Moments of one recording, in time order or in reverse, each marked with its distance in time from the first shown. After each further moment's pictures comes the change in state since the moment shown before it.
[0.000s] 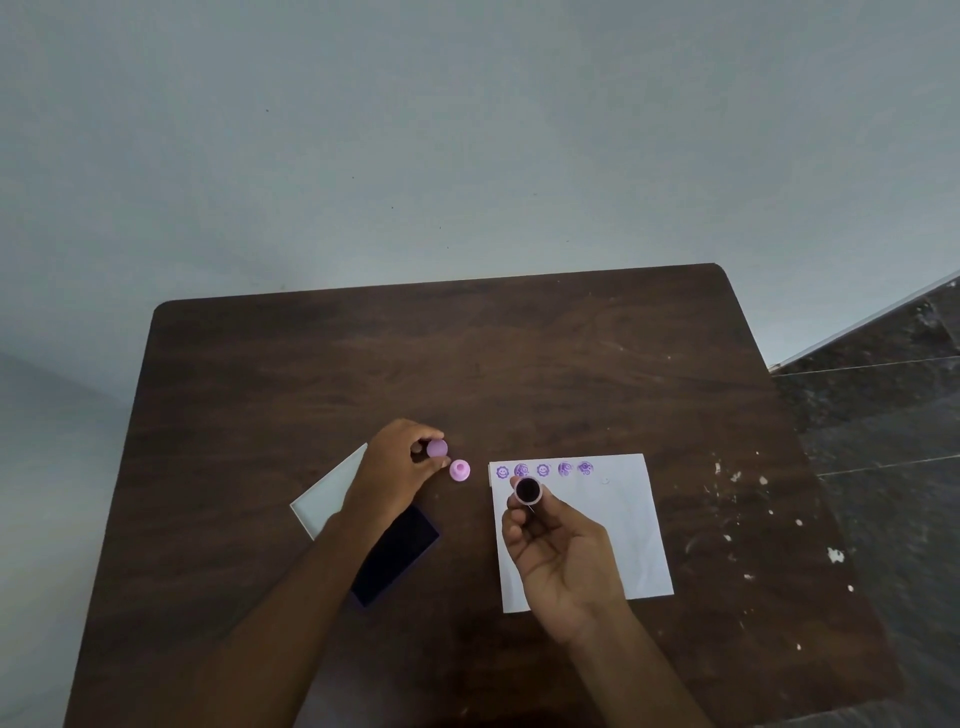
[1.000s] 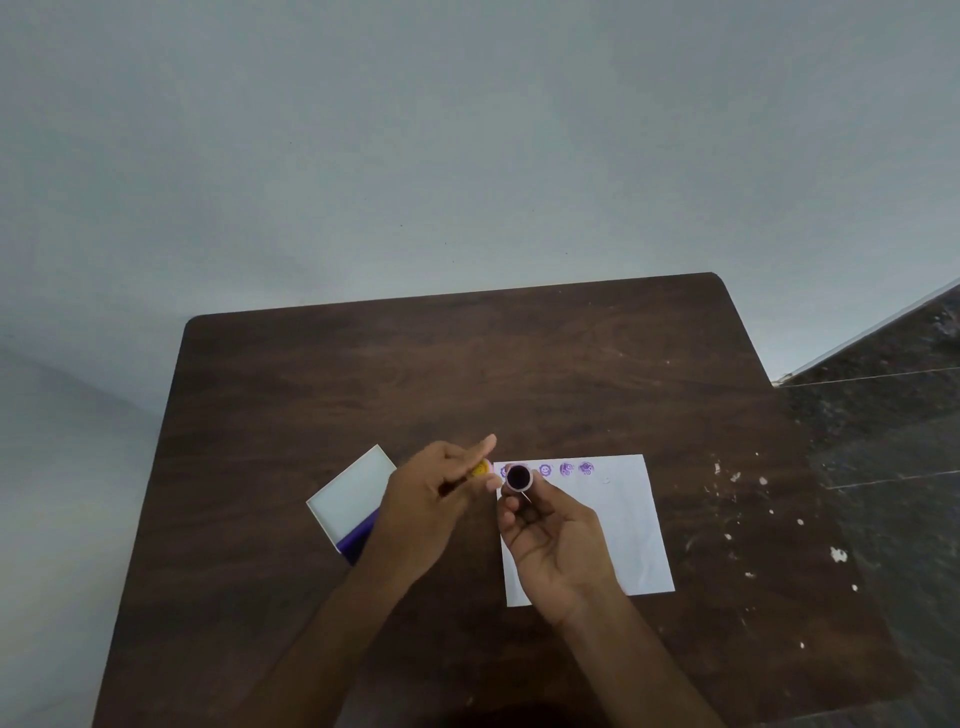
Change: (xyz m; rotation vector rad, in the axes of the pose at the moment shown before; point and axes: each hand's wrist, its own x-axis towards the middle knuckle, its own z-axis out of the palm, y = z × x) left_hand -0.082 0.101 -0.038 -0.257 -0.037 0.070; right_hand -0.008 0.002 0.007 -0.015 -0.079 -0.043
